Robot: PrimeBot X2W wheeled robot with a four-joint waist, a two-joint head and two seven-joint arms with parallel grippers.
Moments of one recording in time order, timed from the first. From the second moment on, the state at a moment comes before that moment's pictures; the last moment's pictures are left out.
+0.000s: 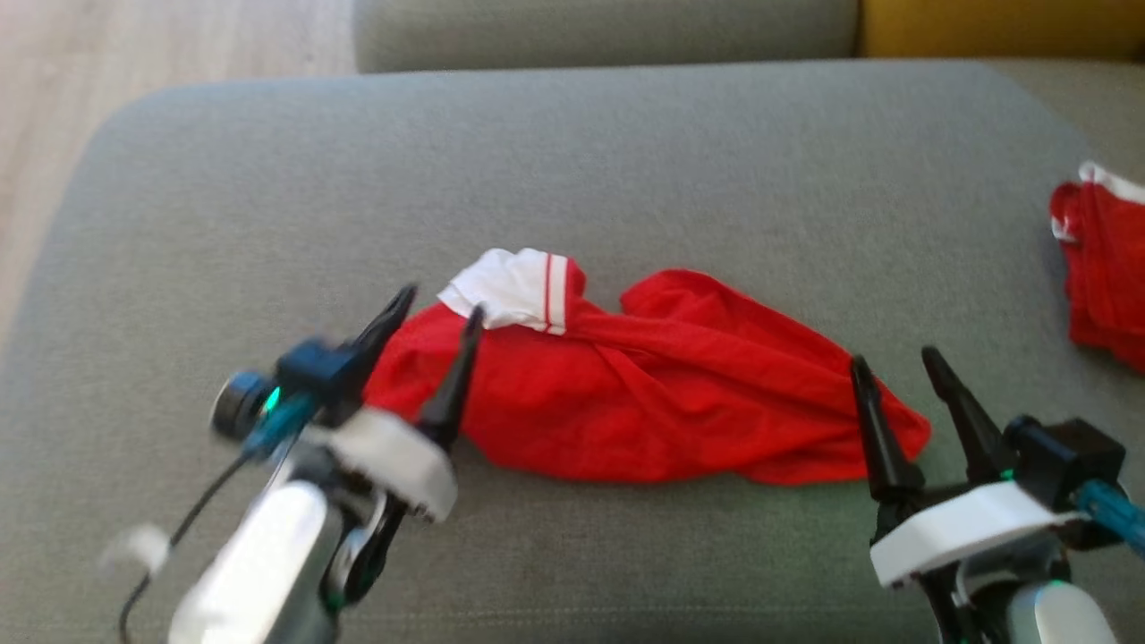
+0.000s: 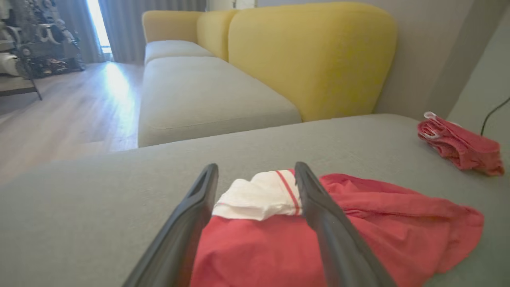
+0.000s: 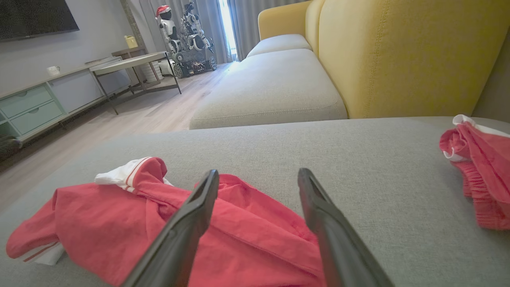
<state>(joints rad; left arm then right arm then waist) -0.26 0.27 -0.53 0.13 -0.38 0.07 -0.11 0.10 -0.04 0.06 -0.14 0.20 0.13 0.12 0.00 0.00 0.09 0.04</state>
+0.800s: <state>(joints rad) -0.44 0.25 -0.60 0.41 -0.38 -0.01 -0.03 0.05 -0.04 0.07 -0.10 0.23 0.13 0.09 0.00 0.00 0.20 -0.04</state>
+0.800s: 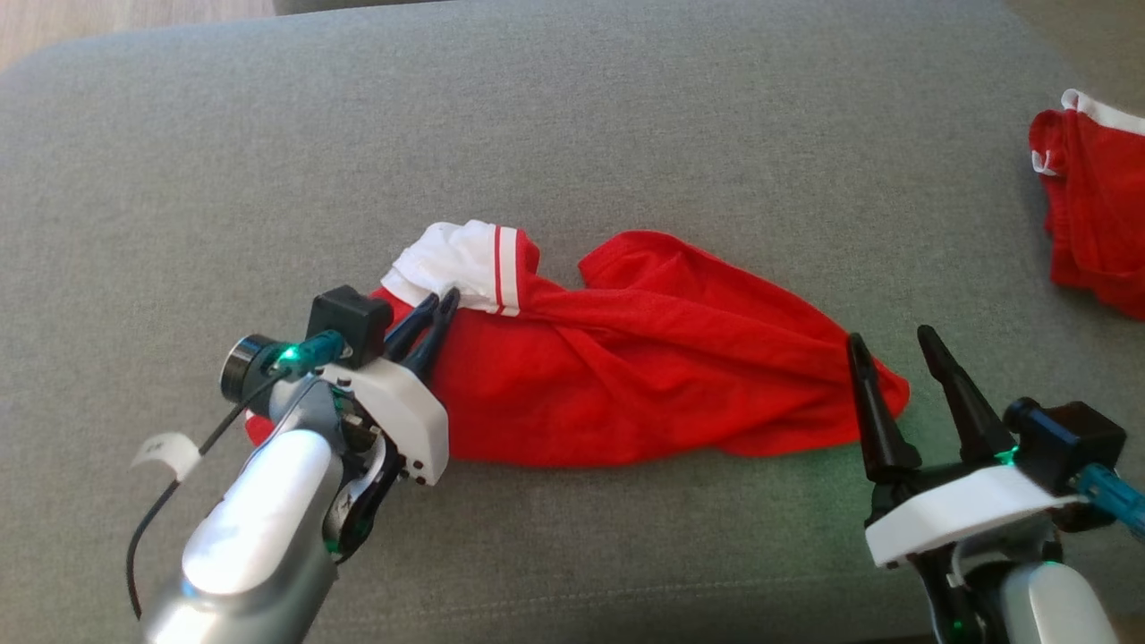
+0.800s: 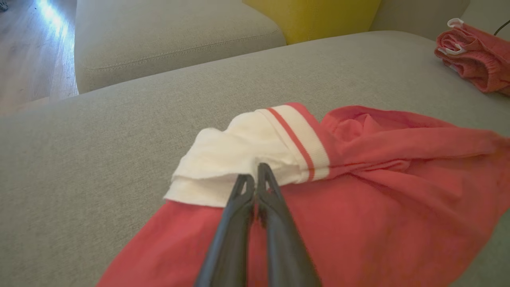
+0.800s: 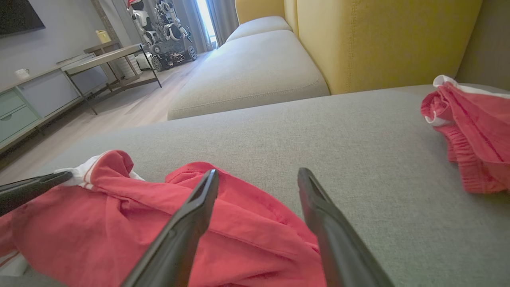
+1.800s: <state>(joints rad) -0.44 0.26 -0.59 0.21 -0.38 0.04 -0.14 -0.11 -0.04 -0.06 0.21 0.27 0.13 0.10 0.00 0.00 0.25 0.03</state>
